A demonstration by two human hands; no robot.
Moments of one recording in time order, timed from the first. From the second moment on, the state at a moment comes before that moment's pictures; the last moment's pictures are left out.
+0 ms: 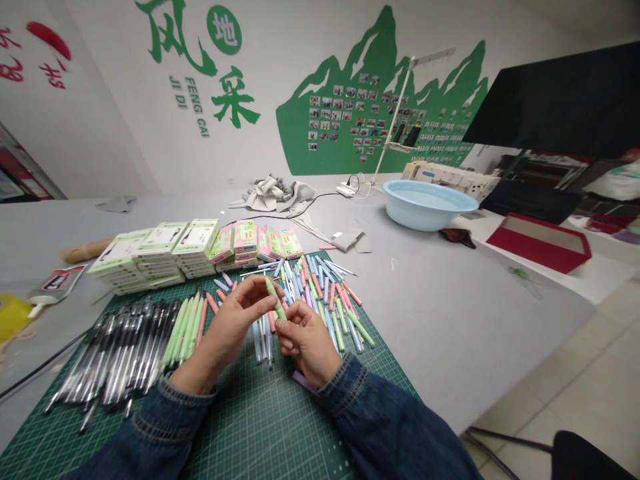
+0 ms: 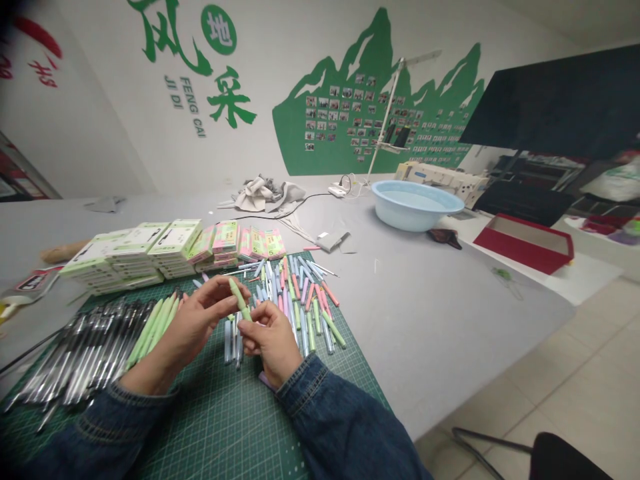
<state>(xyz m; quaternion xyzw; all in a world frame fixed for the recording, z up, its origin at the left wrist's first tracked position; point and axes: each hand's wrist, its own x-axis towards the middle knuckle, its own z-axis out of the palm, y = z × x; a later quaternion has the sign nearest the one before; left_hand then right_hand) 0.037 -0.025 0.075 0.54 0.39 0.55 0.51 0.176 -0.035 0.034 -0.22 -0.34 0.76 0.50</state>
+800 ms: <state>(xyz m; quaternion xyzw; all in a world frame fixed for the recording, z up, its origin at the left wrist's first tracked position) 0.034 -0.028 0.072 0.47 0.37 0.52 0.60 0.174 -0.033 0.028 -0.19 -0.39 0.78 0.45</state>
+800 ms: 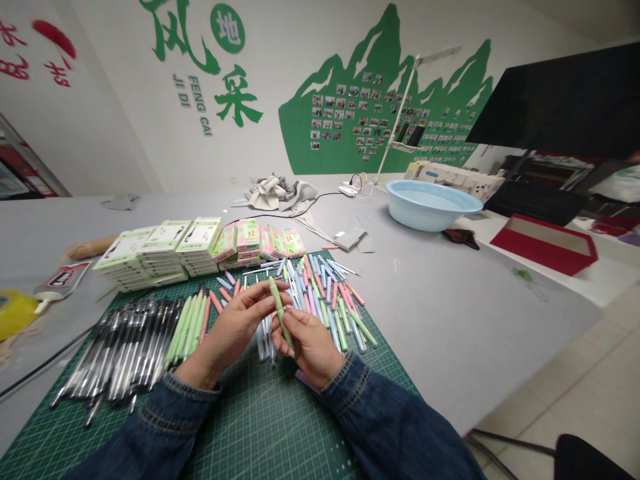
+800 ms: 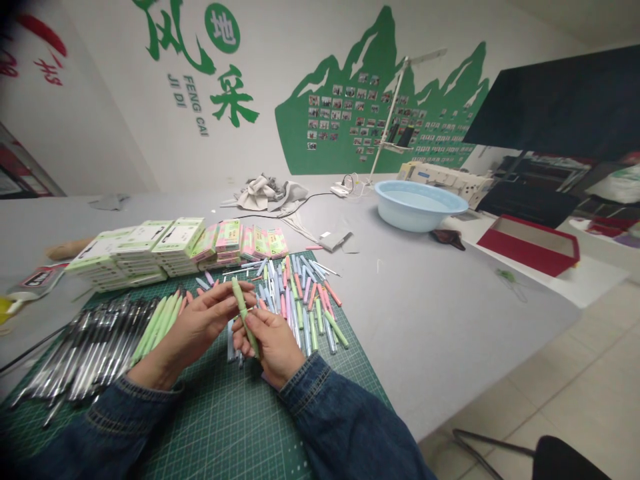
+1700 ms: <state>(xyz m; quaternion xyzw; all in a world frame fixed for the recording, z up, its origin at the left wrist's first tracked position) 0.032 -0.026 0.064 0.51 0.42 0.54 0.53 0.179 -0.034 0.034 -0.23 -0.41 0.77 0.43</state>
